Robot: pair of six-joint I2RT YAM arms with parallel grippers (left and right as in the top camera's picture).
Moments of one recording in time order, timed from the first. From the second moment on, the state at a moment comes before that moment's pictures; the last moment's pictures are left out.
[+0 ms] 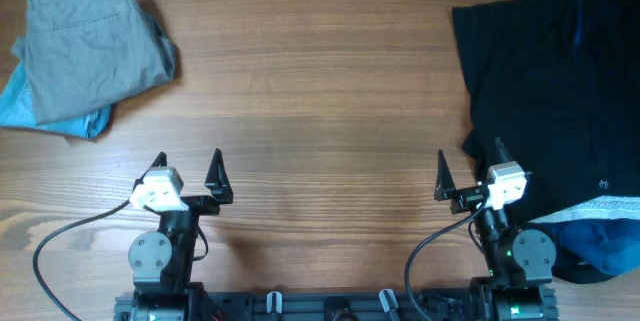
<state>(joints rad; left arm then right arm) -0.02 0.01 0.01 -0.07 0.02 -0.23 0.03 0.02 0.01 0.01 -0.15 -0.07</state>
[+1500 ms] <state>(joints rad) -0.02 0.01 0.01 -0.07 0.02 -0.23 0.03 0.02 0.01 0.01 -0.15 -0.04</state>
